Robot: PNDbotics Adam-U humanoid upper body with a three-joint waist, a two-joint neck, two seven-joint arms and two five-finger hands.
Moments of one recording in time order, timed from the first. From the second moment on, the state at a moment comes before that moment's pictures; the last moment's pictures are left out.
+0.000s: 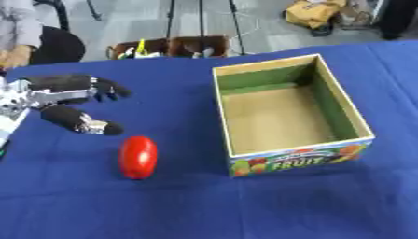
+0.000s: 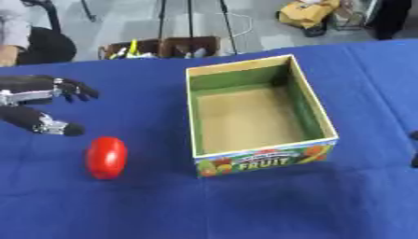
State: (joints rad) left arm -0.82 0.75 -0.21 -1.33 -0.54 -0.37 -0.74; right arm -0.18 -0.20 -0.18 -1.98 0.23 -0.06 -0.22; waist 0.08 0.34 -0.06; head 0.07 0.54
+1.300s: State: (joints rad) left arm -0.93 0.73 -0.37 -1.17 -0.78 -0.50 -0.61; right arm -0.18 -0.21 -0.17 -1.98 0.24 -0.05 -0.21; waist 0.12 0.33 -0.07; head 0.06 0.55
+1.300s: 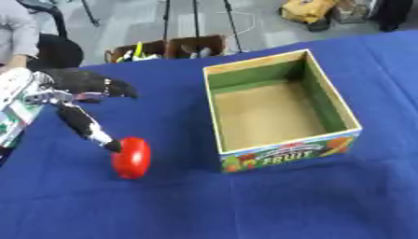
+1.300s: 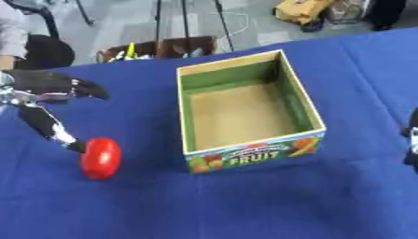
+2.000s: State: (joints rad) left arm -0.95 0.70 -0.41 -1.13 -0.80 -0.55 -0.56; right arm -0.18 -0.21 -0.17 -1.98 0.24 -0.04 -0.20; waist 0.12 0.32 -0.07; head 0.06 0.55
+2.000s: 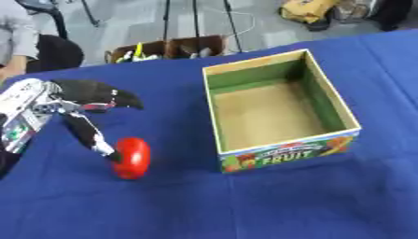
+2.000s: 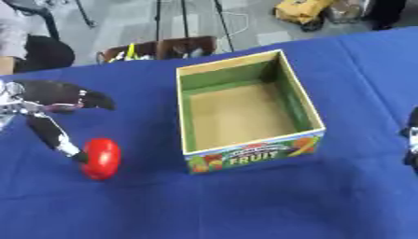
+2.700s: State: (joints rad) left arm -0.98 0.68 -0.41 -1.15 -0.78 -0.54 -0.57; right arm -0.17 -0.21 -0.17 -1.98 0.24 -0.04 -0.20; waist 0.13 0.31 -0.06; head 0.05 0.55
